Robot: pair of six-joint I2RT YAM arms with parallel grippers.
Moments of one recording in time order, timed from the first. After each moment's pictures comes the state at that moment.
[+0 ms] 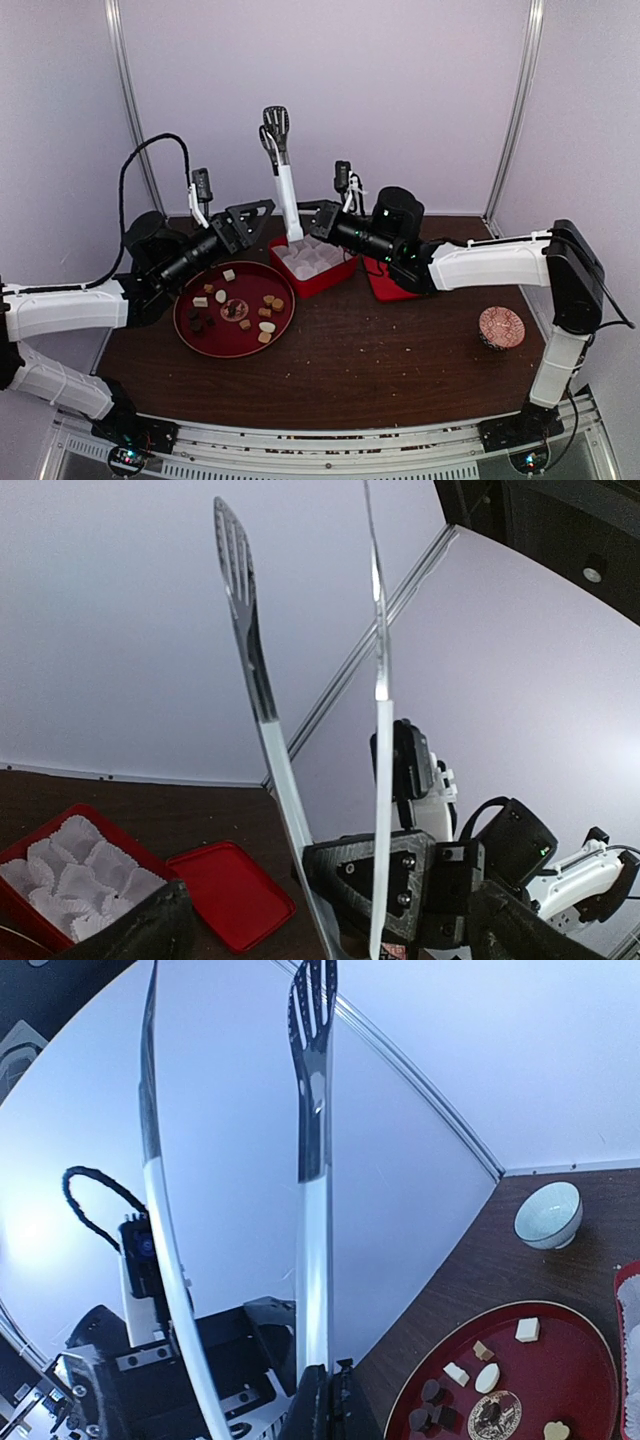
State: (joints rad) left arm -0.73 1.21 0.68 0.75 0.11 -0.64; right arm 0.87 1.82 1.25 0.73 -0.24 0.84
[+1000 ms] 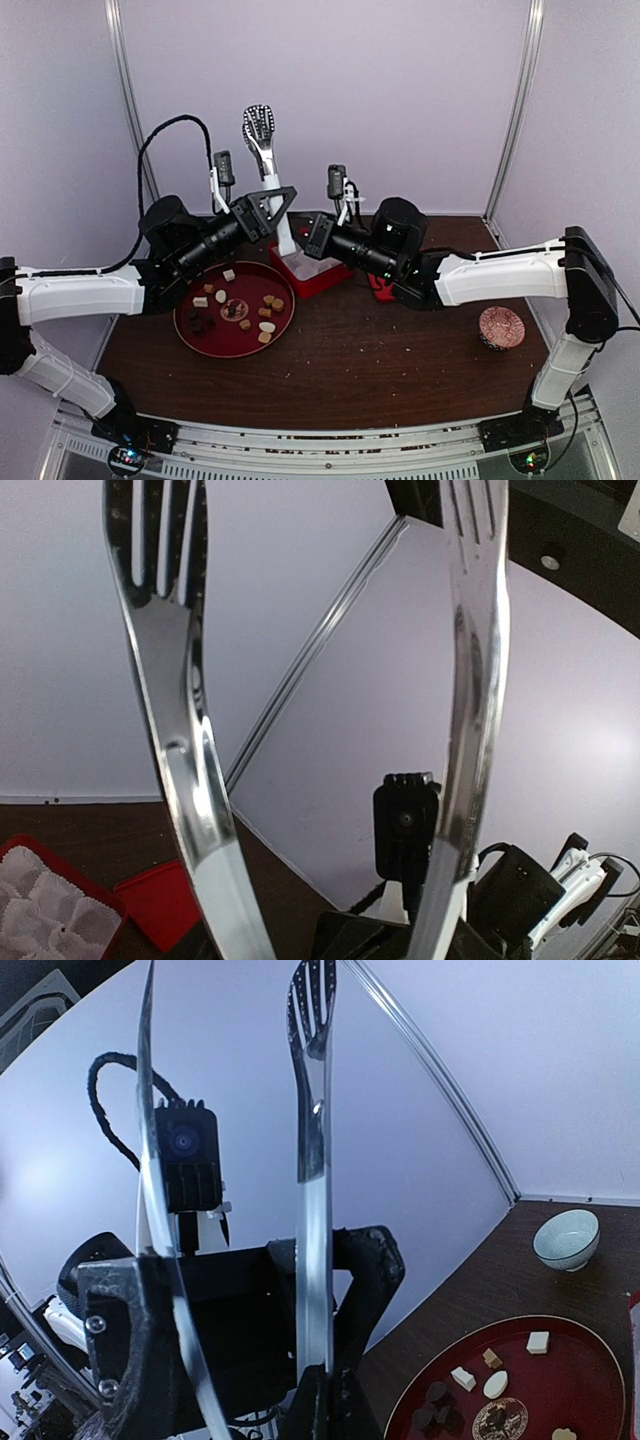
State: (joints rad) left arm -0.82 1.34 0.84 0.79 0.15 -0.63; right arm 0.98 1.74 1.18 0.76 -0.16 0.68
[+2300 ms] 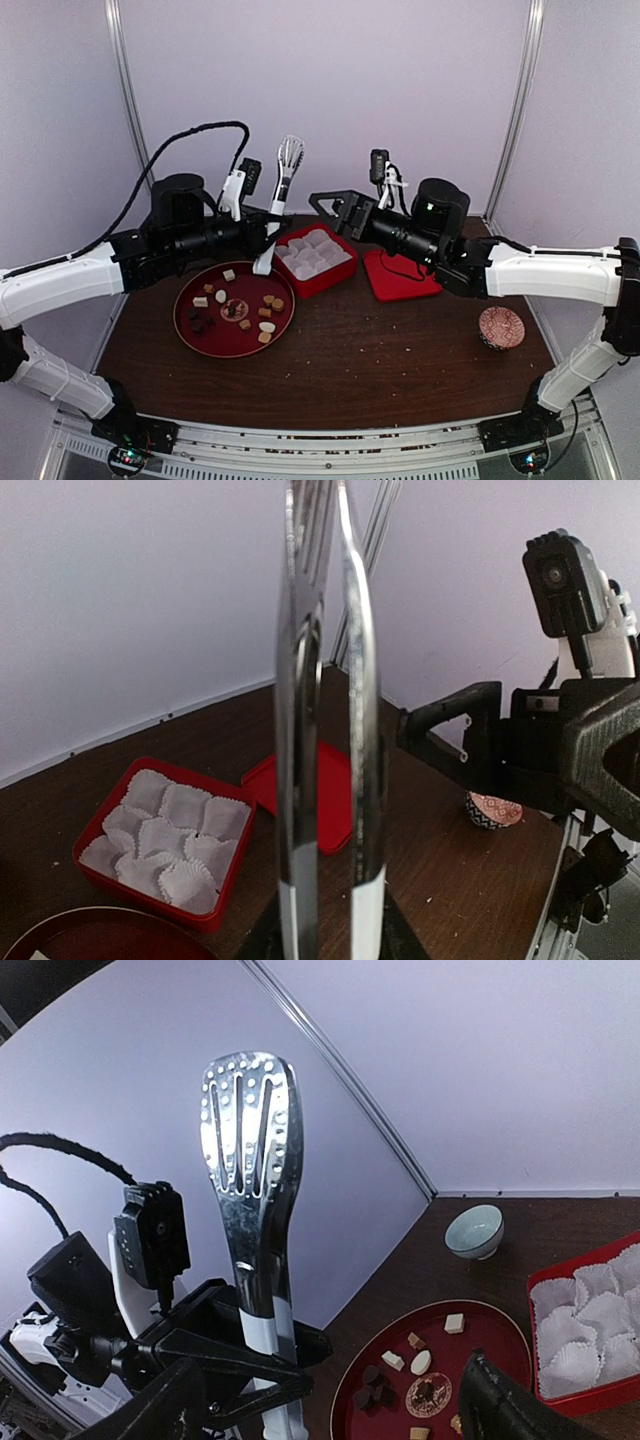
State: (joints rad) left arm -0.82 1.27 1.04 0.05 0.09 -0.24; right arm 0.91 1.50 1.09 0.50 -0.06 0.65
